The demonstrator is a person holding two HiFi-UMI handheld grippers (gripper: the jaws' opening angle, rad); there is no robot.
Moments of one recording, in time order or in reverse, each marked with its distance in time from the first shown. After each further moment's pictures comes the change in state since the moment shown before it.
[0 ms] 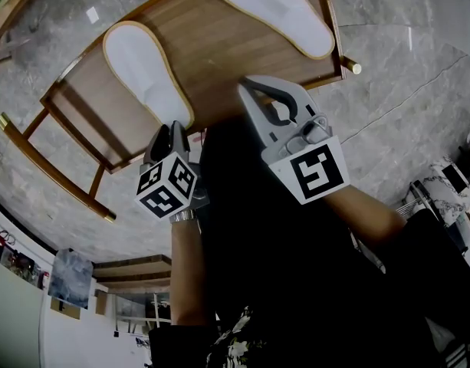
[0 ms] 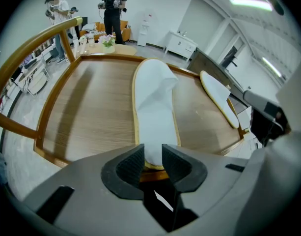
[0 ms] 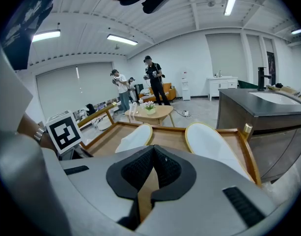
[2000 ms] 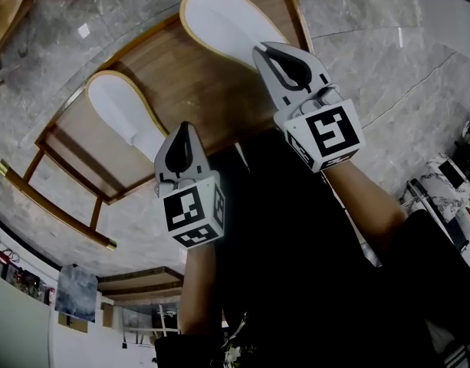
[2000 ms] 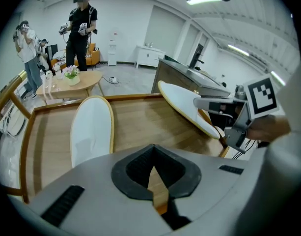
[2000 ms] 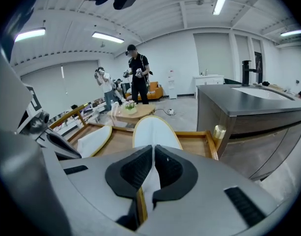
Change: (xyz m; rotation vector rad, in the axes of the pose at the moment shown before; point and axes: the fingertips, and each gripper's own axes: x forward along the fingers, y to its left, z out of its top) left arm 0.001 -0.130 0.076 0.312 -0.167 -0.103; right arm 0.024 -0.138 0.008 0.021 -0.001 -0.121
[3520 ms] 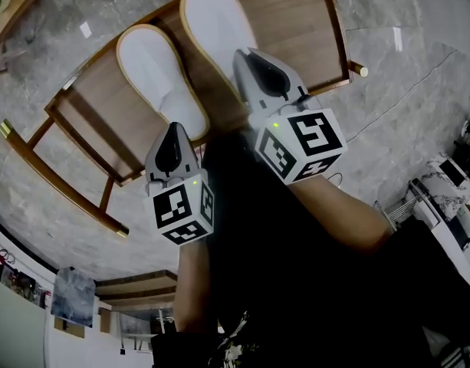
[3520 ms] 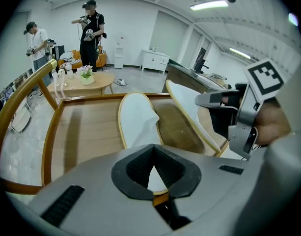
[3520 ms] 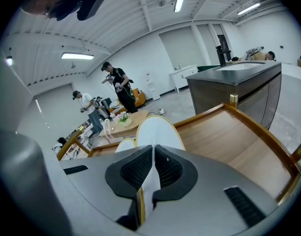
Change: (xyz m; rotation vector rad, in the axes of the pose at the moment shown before) left arm -0.050 0.093 -0.042 -0.022 -0.037 0.024; right arm 0.016 0.116 0.001 0.375 -0.054 -0.129
